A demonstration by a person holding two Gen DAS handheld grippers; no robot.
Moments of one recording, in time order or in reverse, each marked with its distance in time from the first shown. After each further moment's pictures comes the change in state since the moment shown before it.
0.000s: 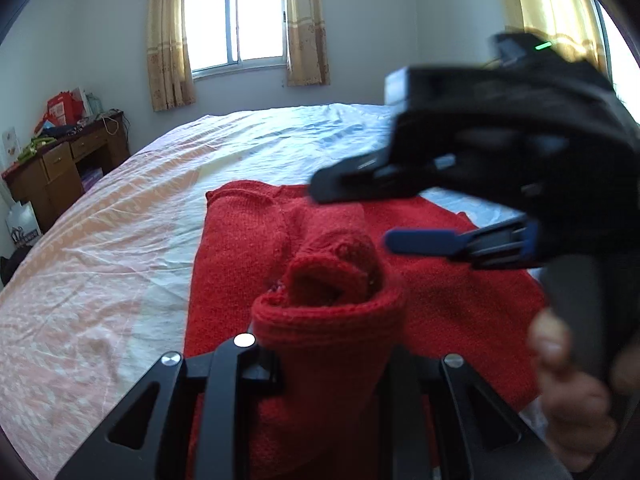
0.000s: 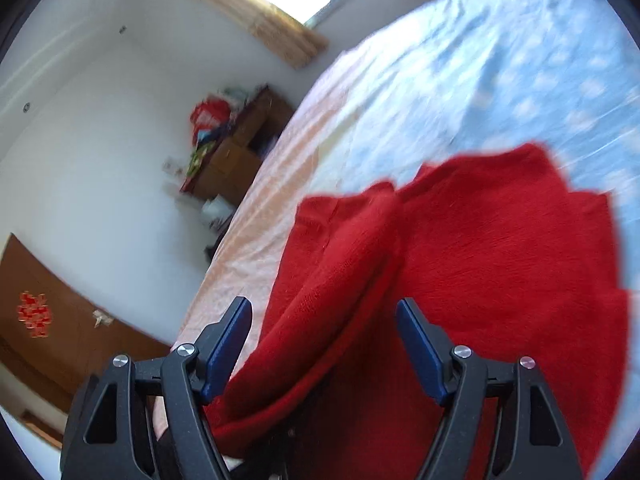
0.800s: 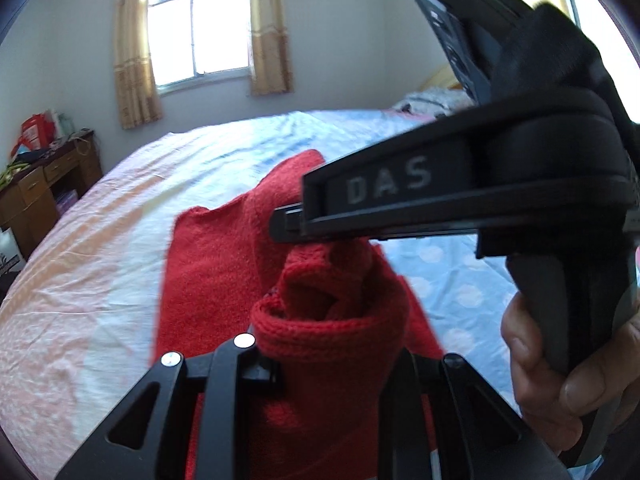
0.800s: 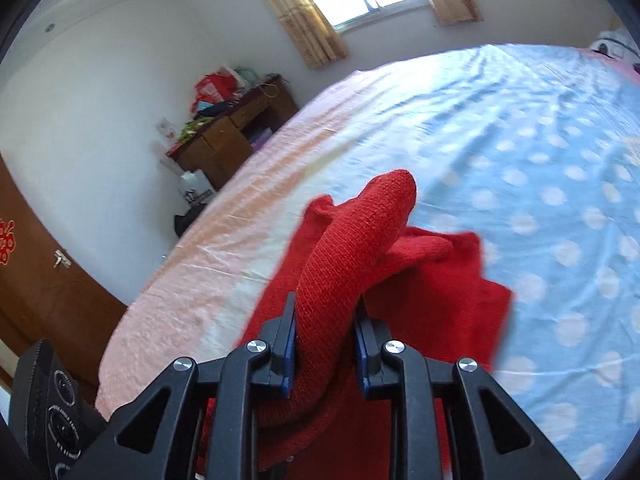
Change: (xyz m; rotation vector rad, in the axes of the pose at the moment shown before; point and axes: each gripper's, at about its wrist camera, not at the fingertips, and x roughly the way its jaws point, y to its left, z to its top) left arm -0.003 -0.102 0.030 0.080 0.013 -0.081; right arm -0.070 -0.001 0.028 -0.263 -0.025 -0.182
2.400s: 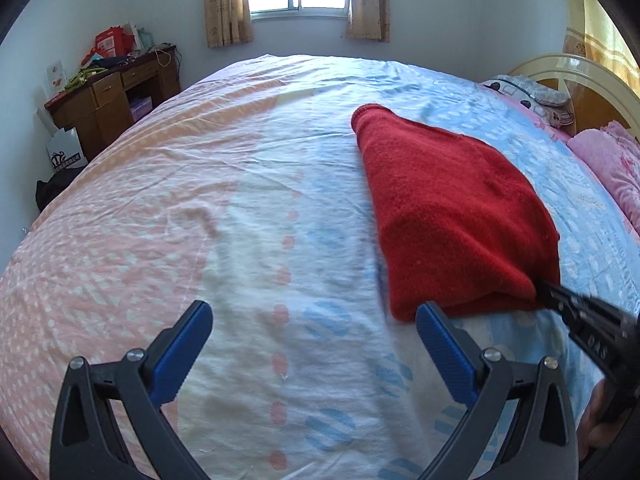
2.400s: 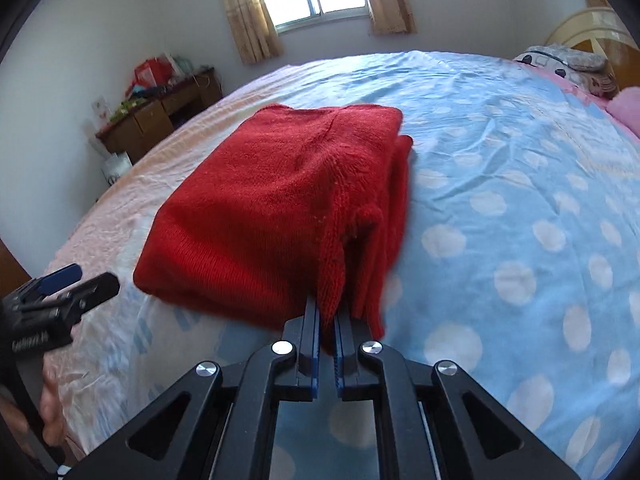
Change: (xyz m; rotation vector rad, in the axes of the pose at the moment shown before) left arm -0.084 0.100 -0.091 -0.251 0.198 0.201; right arm -0.048 0.027 -0.162 -0.003 -0.043 -0.336
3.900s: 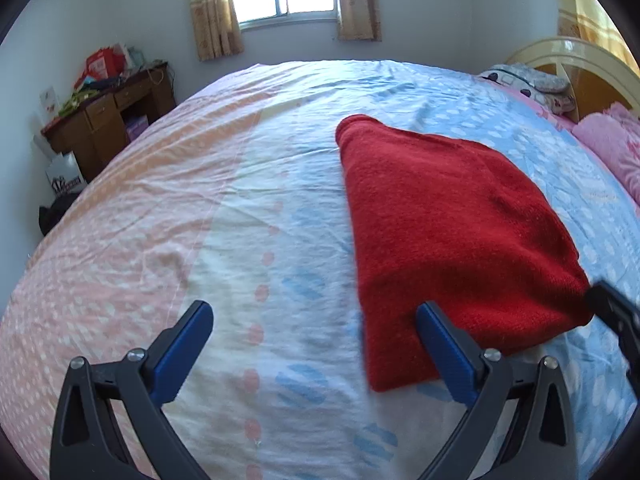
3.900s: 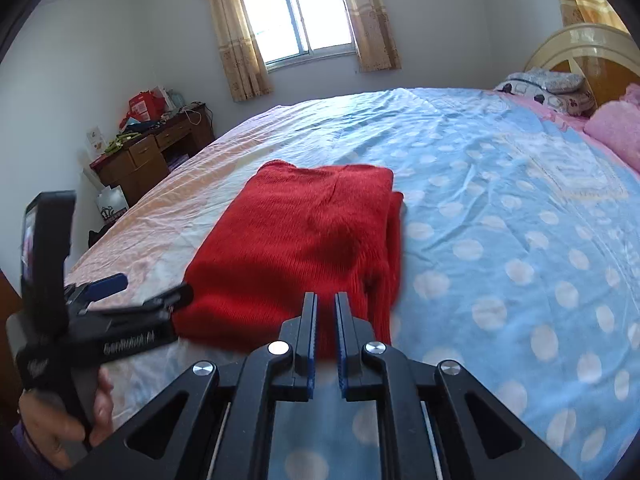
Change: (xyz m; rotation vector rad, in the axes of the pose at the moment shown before) left arm 0.023 -0.023 0.028 0.059 -0.018 0.044; right arm -0.042 0.024 0.014 0.021 -0.130 -0.052
